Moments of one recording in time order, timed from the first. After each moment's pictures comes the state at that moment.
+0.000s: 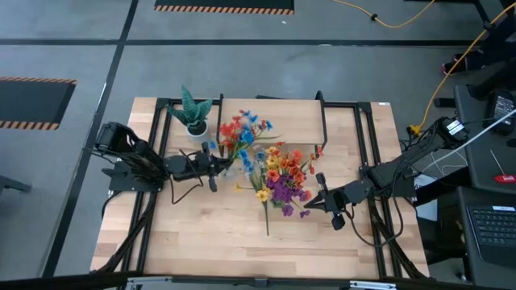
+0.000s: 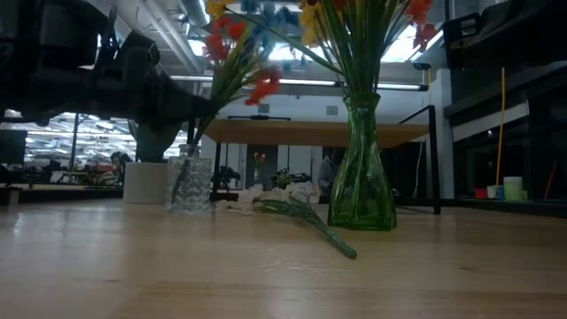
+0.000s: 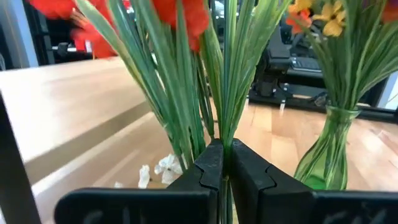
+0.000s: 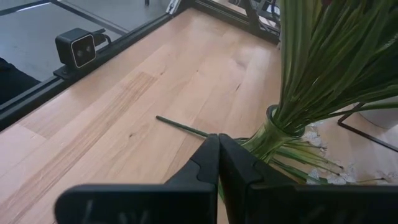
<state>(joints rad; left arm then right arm) -0.10 1.58 0.09 1.49 -0.42 -0.09 0.55 1.05 0.42 0.21 0.27 -0.16</state>
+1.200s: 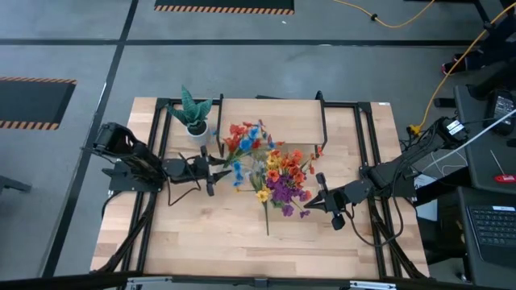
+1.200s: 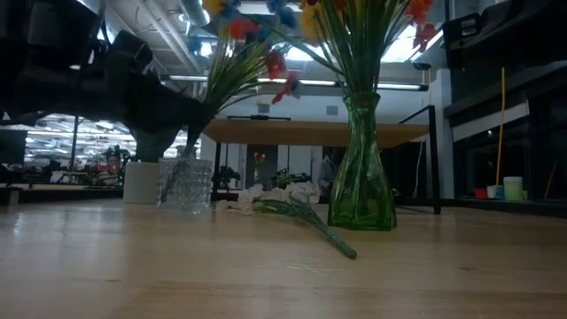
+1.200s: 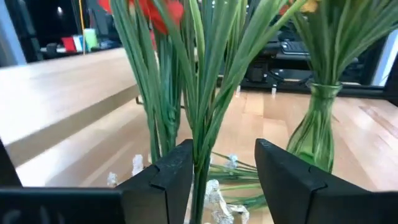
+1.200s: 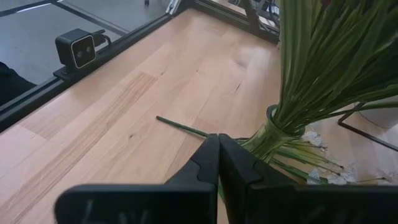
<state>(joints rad) -0.16 1.56 0.07 1.47 -0.44 -0.04 0.55 1.05 0.42 0.21 0.27 -0.16</state>
